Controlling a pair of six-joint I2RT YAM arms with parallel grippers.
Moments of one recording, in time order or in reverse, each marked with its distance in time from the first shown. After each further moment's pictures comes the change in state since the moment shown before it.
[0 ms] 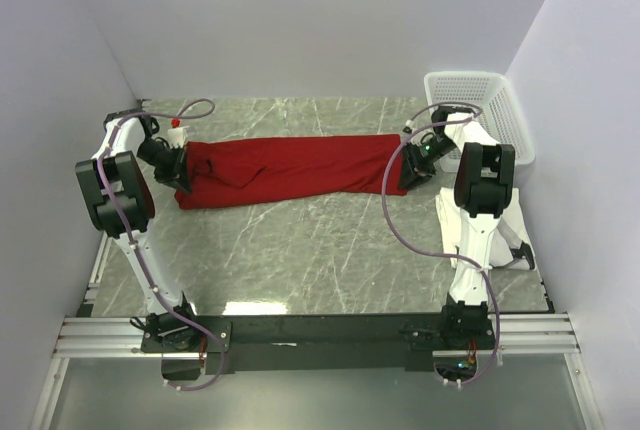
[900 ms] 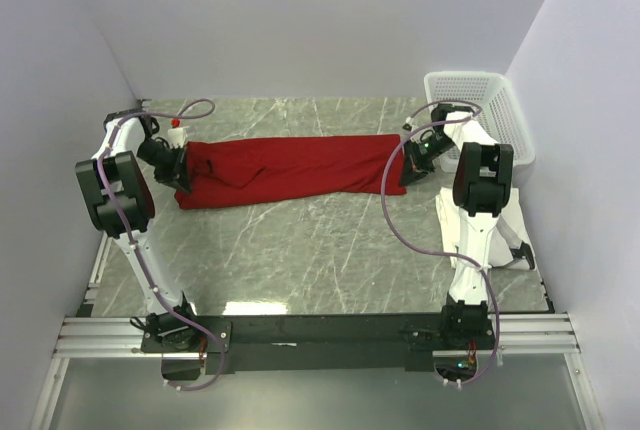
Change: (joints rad) left arm -0.001 0.000 0.000 0.000 -0.002 0.000; right arm 0.004 0.027 0.044 0.014 -0.010 0.025
